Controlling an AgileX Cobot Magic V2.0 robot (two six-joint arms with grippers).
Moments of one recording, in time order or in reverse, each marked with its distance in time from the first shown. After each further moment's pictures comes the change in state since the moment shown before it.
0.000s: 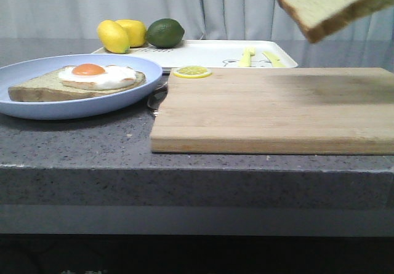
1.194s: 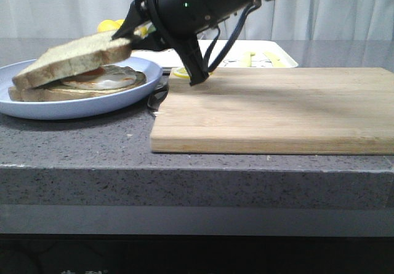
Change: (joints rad) left arm 0.000 0.000 0.000 0.000 0.000 0.000; right arm 0.813 0.573 -0.195 0.605 -0.643 -0.083
